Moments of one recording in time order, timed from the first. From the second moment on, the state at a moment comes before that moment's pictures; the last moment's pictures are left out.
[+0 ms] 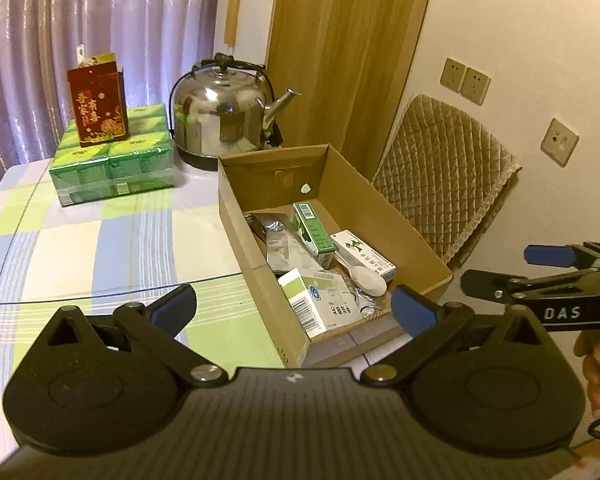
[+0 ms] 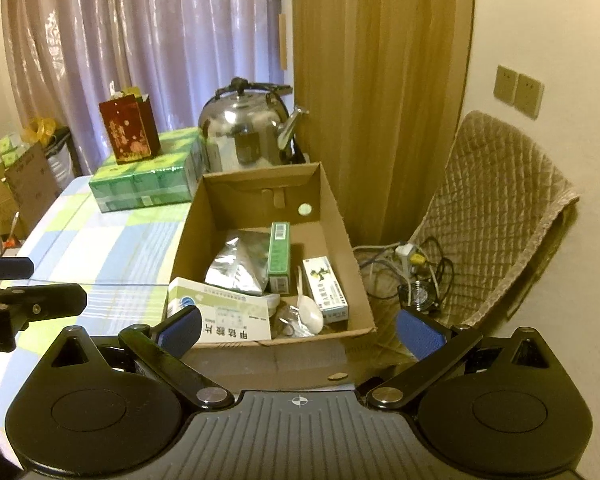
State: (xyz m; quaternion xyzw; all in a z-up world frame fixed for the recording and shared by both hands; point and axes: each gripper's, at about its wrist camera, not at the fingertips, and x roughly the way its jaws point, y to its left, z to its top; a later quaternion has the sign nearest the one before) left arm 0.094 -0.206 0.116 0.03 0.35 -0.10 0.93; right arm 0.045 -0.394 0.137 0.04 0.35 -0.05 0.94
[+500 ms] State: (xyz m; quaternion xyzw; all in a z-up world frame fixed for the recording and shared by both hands) left arm 0.052 -0.212 0.096 0.03 0.36 -0.09 0.93; right arm 0.004 -0.380 0.129 0.04 0.33 -0.06 0.94
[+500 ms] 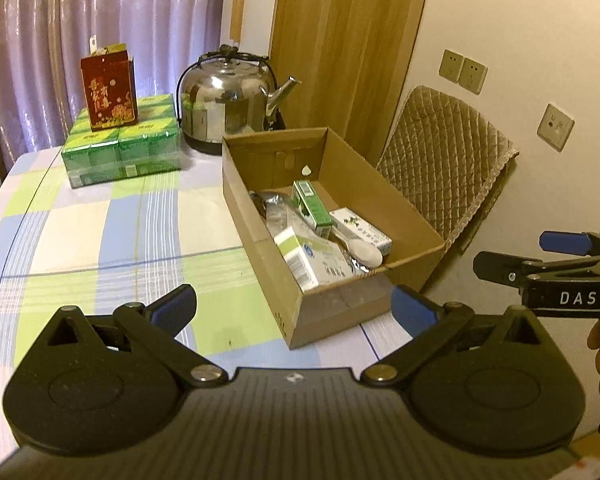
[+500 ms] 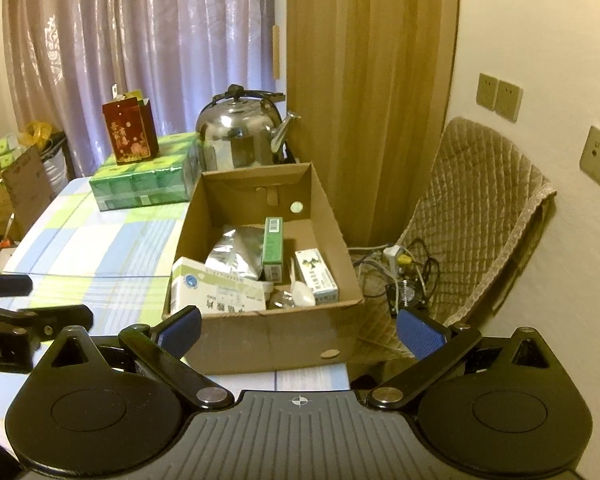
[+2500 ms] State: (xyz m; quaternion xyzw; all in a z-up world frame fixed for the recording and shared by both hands) left arm 0.028 -0.226 0.051 0.02 0.41 -0.08 0.91; right arm -0.035 -0.385 0.101 0.05 0.36 -0.06 0.93
